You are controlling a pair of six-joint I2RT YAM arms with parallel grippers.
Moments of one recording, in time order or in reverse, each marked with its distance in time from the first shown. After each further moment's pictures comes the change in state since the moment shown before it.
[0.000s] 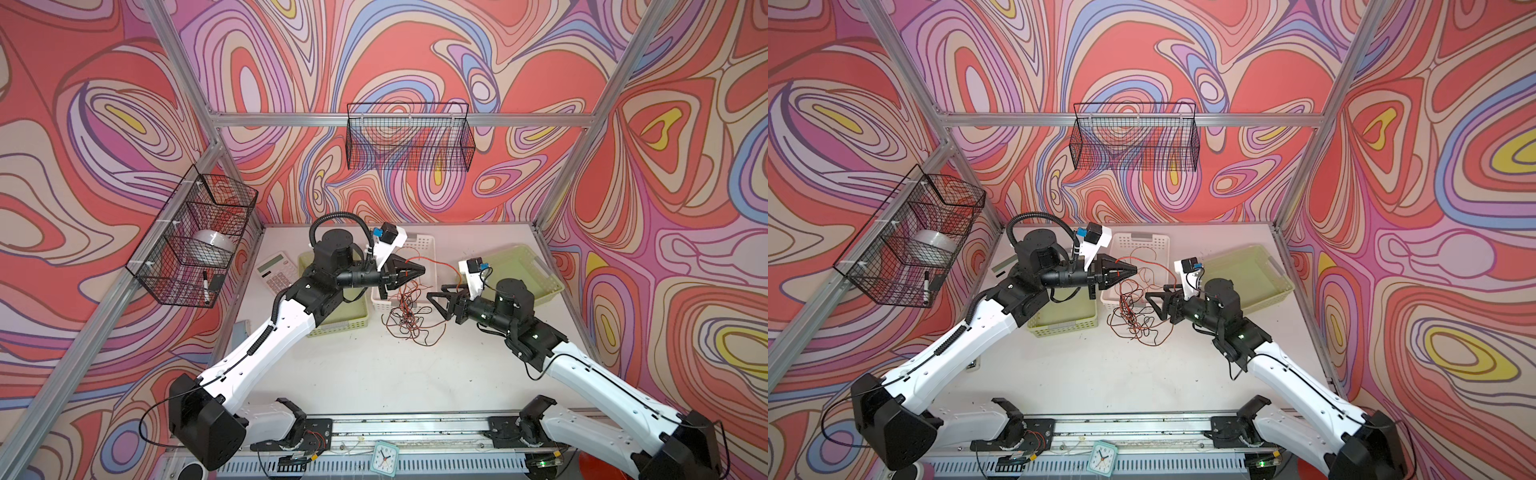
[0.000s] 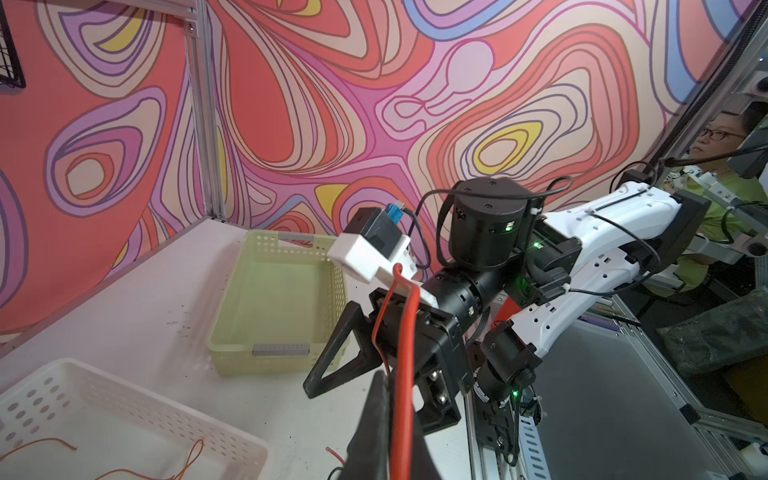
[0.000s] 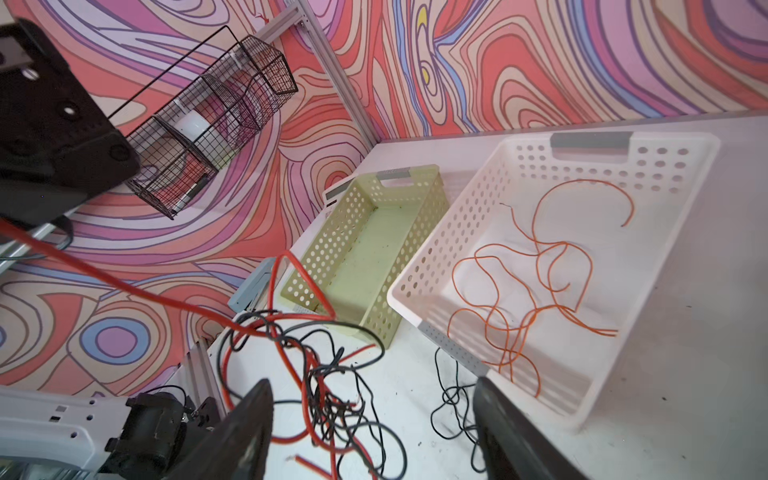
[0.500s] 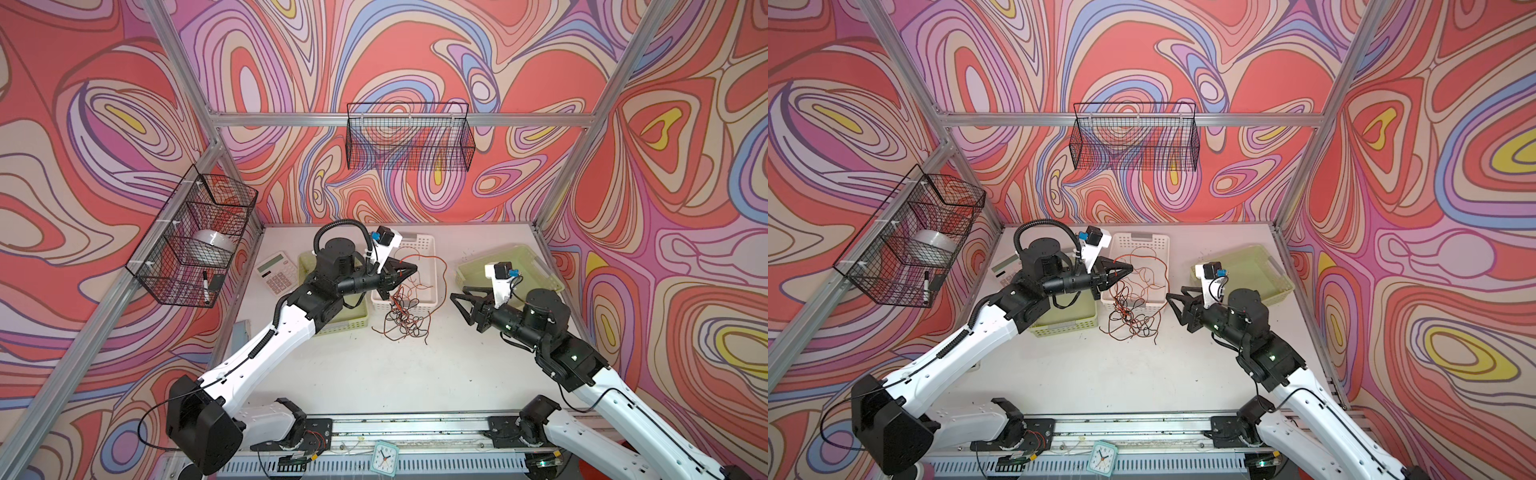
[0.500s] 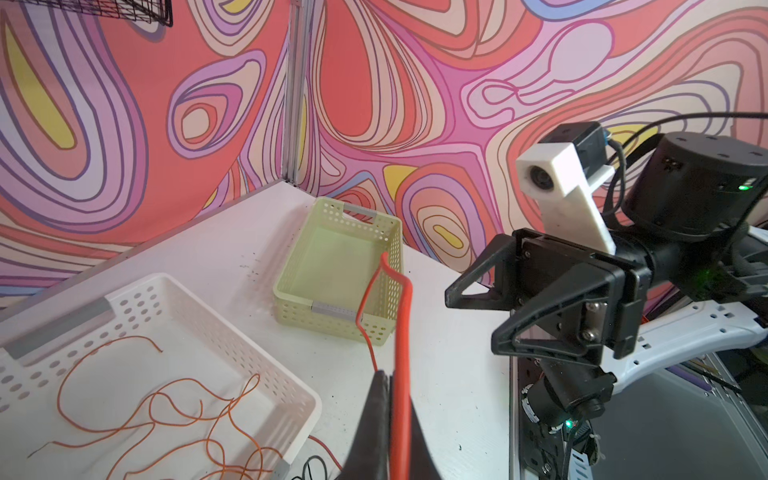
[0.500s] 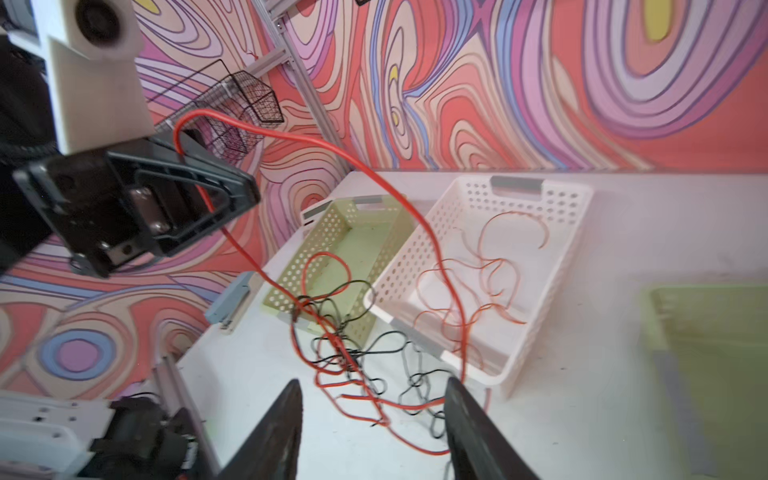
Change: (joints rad) left arm -0.018 -0.021 -0.073 -0.011 -0.235 -0.041; right arm 0.000 -0.140 0.085 -0.232 0.043 -0.042
